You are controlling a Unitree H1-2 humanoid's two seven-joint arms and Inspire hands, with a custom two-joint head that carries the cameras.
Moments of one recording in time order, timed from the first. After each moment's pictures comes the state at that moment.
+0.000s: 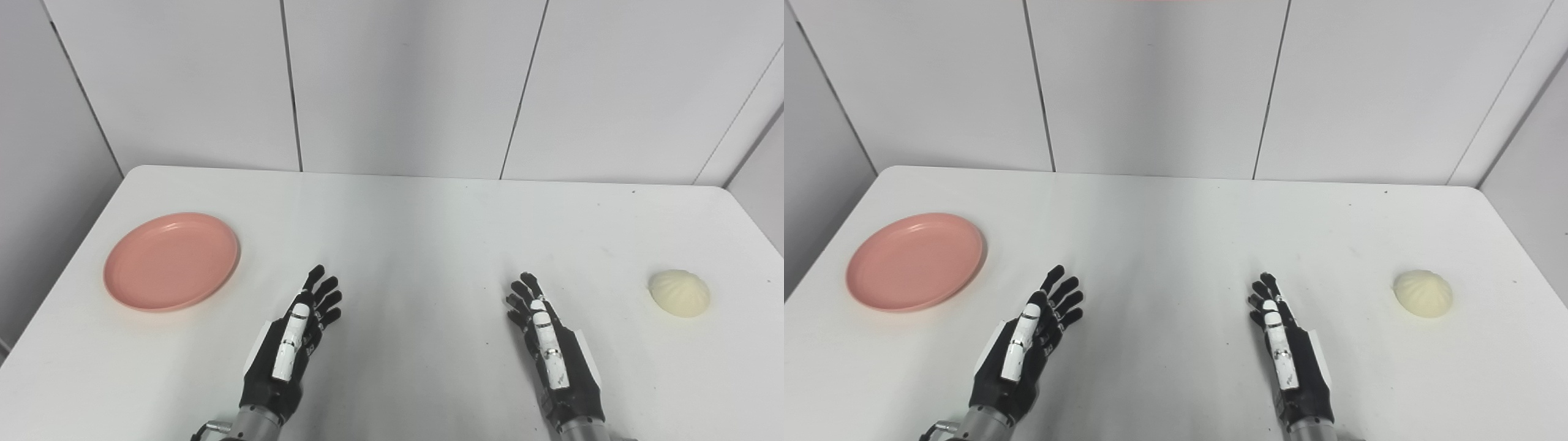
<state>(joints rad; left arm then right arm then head) 0.05 -0.04 -0.10 -0.16 -0.10 0.14 -0.13 0.06 -0.05 0.04 -0.21 0.06 0.12 0.03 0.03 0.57</state>
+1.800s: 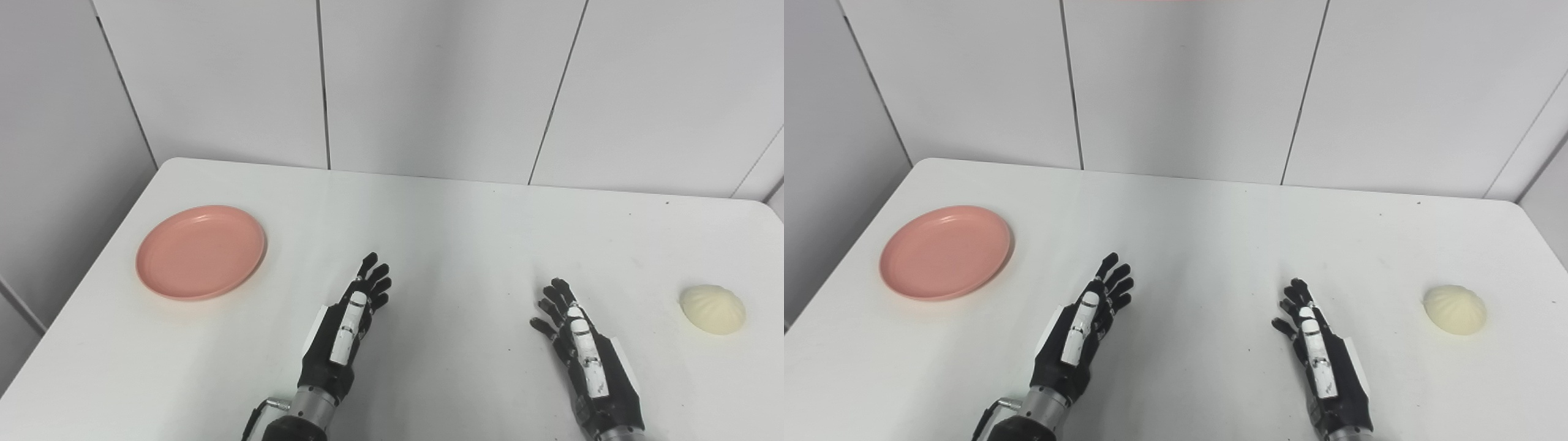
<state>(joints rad) -0.01 -0.12 -0.14 -0.02 -0.04 0.02 -0.09 0.04 -0.11 -0.01 -0.18 0.13 0.10 0.11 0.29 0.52</state>
